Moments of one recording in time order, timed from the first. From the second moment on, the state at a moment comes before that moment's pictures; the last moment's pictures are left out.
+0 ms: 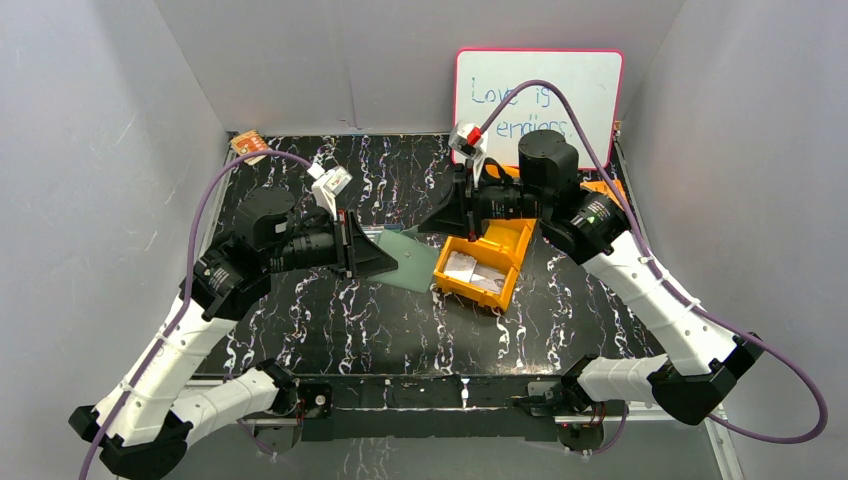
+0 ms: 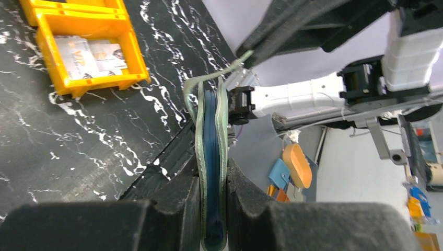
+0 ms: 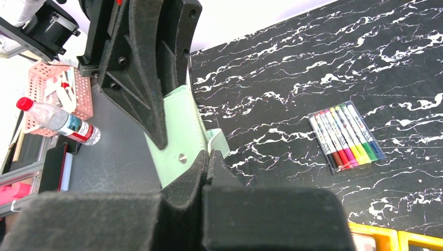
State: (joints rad) left arm -0.64 0.92 1.26 -0.69 0.56 -0.65; right arm 0.74 1.23 1.49 -0.49 -0.75 0.15
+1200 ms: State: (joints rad) left arm -0.65 1.05 1.30 -0.74 0.42 -0.75; right arm 0.80 1.23 1.40 -0.50 -0.62 0.15
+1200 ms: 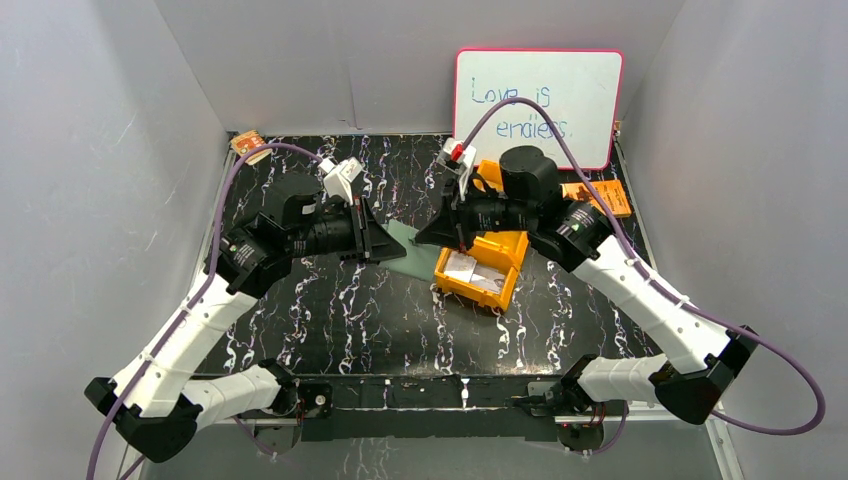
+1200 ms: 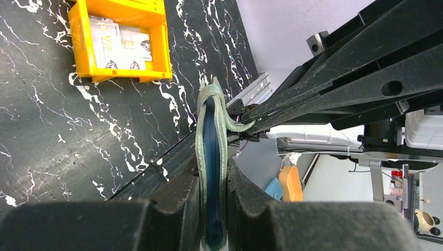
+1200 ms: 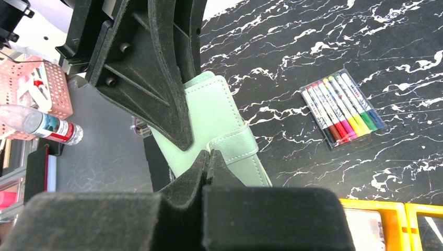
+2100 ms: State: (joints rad) left arm -0.64 1.06 1.29 -0.70 0.44 -0.77; right arm 0.83 1.18 1.33 -0.43 -0.42 0.15
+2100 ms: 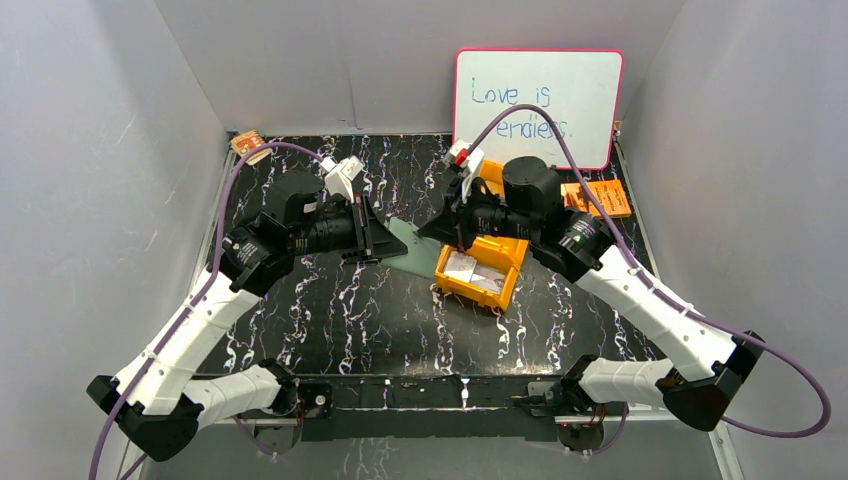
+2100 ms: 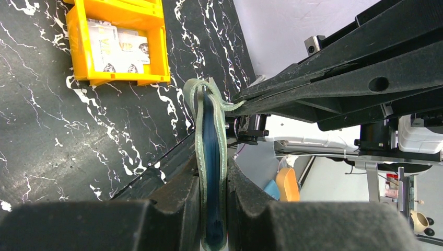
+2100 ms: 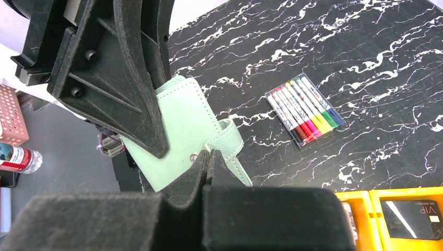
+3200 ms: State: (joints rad) left arm -0.64 1.06 1.29 -0.71 0.42 -0.80; right arm 0.87 1.17 1.32 -0.43 -0.41 0.13
